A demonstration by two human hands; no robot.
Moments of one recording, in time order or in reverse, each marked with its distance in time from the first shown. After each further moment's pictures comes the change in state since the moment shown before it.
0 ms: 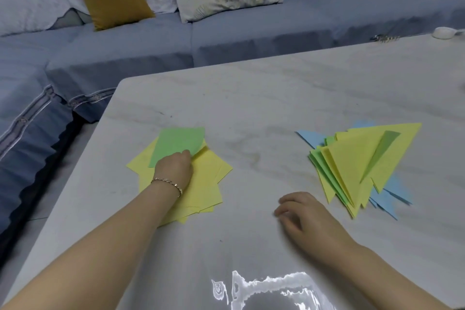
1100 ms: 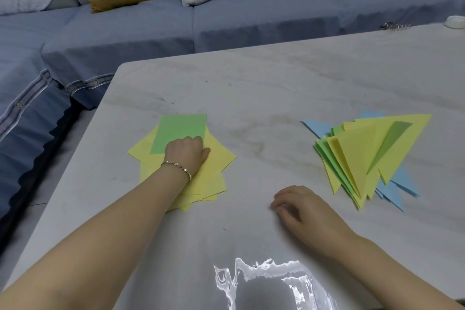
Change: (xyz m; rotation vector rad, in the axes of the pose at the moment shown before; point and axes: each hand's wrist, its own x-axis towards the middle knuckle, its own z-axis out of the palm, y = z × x) left_hand 0.008 0.013 0.002 0.168 0.026 0.116; right_hand 0.004 -0.013 0.003 0.081 -0.059 0.003
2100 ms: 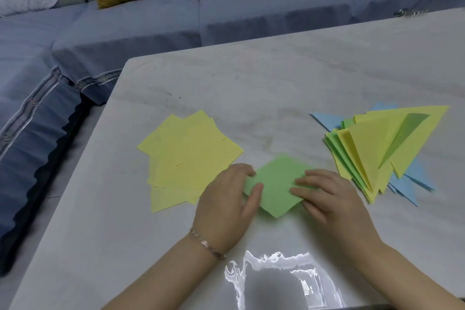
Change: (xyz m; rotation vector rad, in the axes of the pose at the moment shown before) left_hand -0.121 0.062 -0.039 -0.918 0.359 0.186; right_hand -0.010 0.024 0.007 -0.062 0.499 -0.308
